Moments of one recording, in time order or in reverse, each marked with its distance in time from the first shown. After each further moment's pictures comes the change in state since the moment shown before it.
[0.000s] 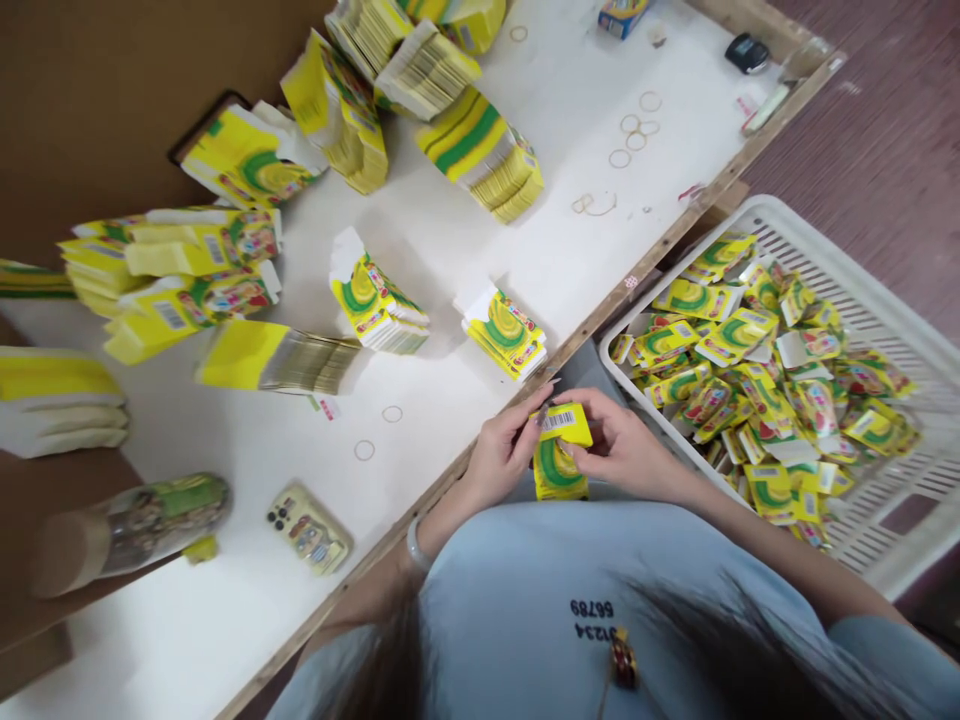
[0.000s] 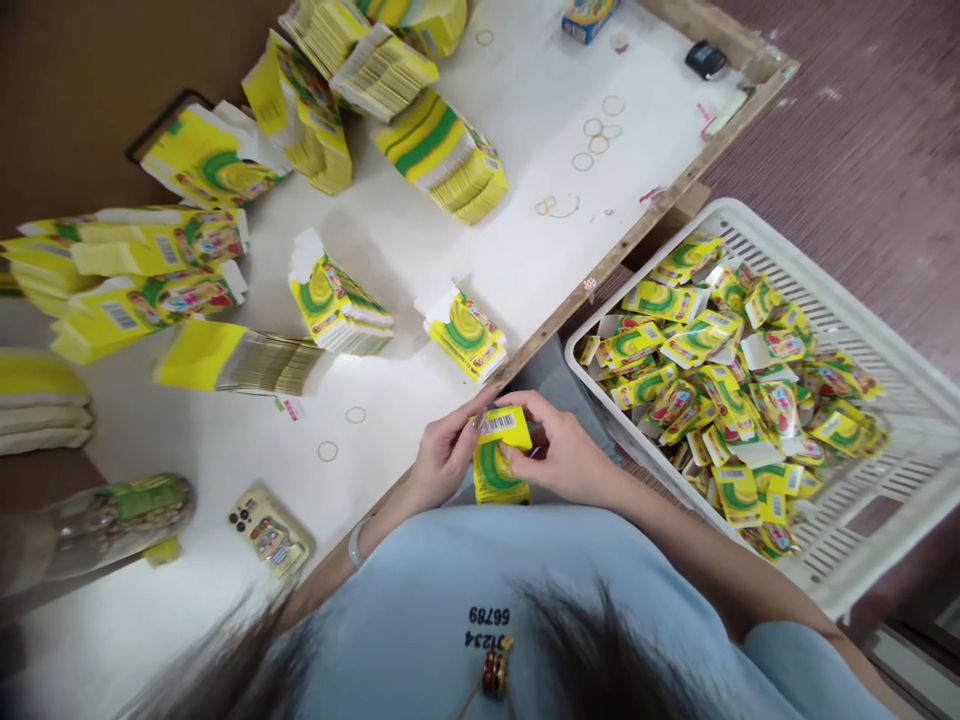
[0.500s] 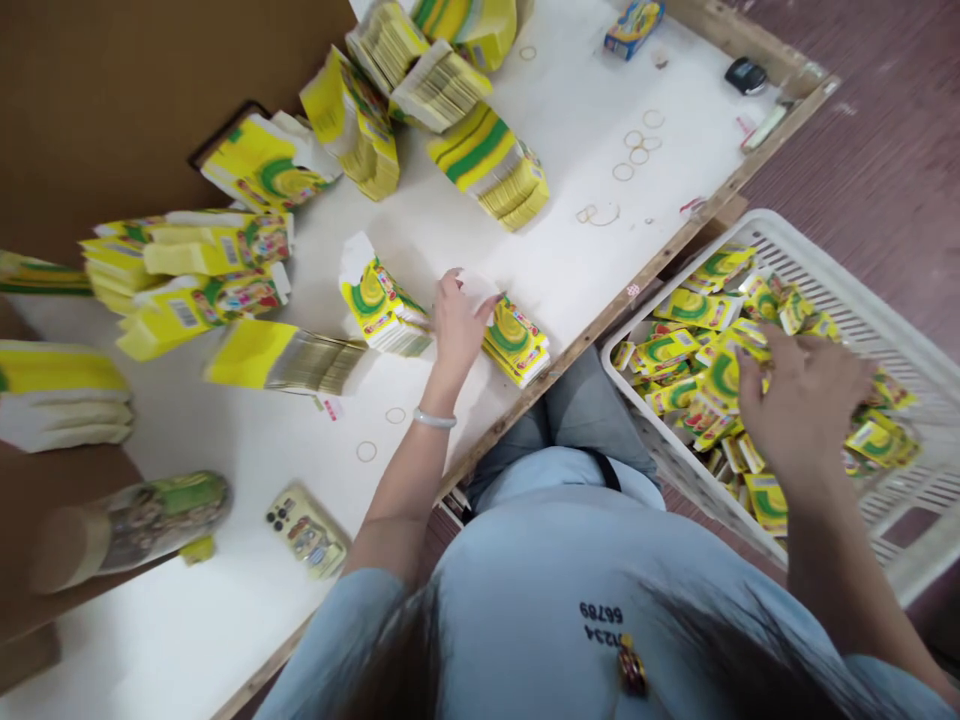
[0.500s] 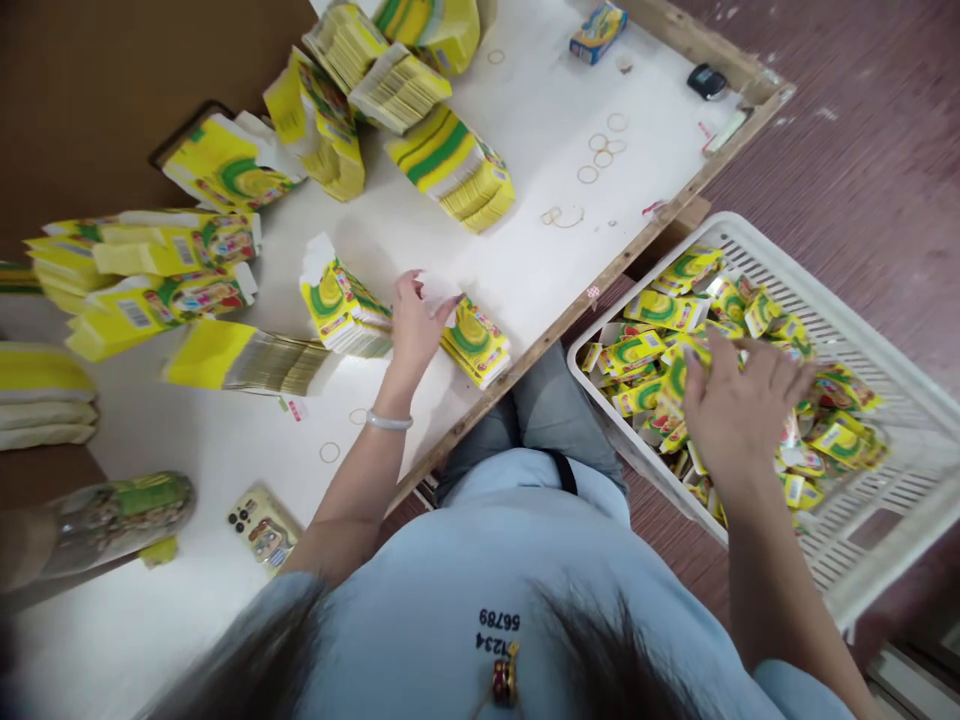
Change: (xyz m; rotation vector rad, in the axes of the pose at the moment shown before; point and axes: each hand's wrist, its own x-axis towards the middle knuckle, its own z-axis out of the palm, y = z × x) left_hand 0.153 -0.065 -0.077 0.665 0.541 0.008; right_hand -0.037 0.001 -0.118 -1.213 1.031 -0.031
